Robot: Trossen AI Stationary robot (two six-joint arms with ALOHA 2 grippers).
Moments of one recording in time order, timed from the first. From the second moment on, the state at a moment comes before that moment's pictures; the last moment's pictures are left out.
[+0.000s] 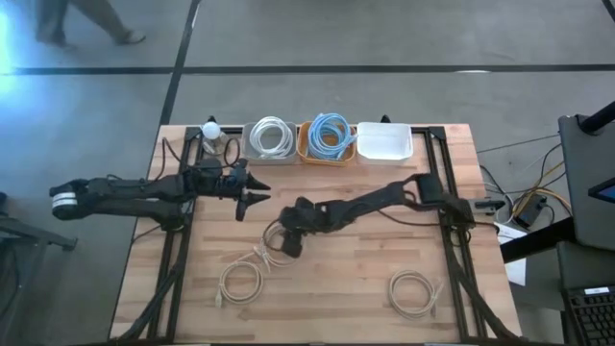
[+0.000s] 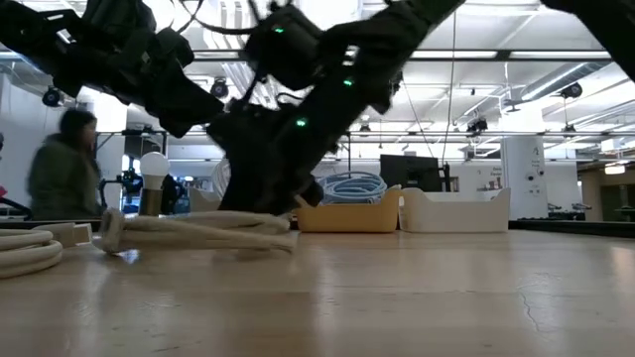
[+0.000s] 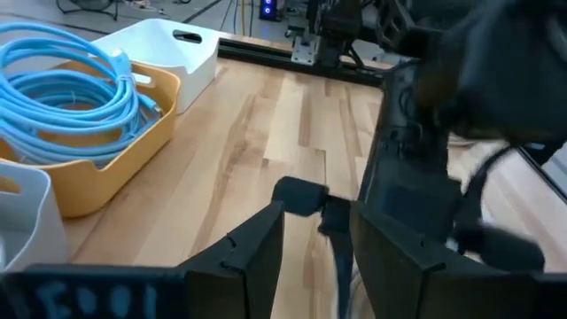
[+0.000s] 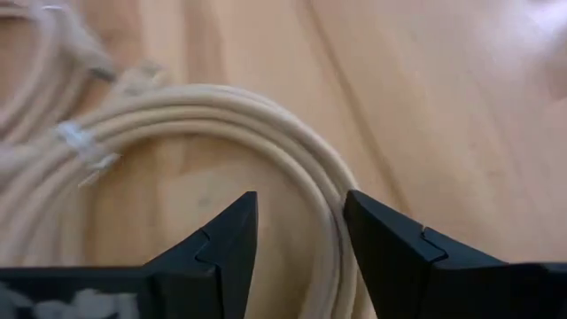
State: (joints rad) left arm 0.29 0.84 0.34 0.24 0.23 -0.08; right arm 0.08 2.23 1.49 -0.09 0.12 0.38
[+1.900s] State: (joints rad) left arm 0.27 0.84 0.34 0.23 0.21 -0.13; right arm -0.58 1.45 0.78 -0.09 0.96 0.27
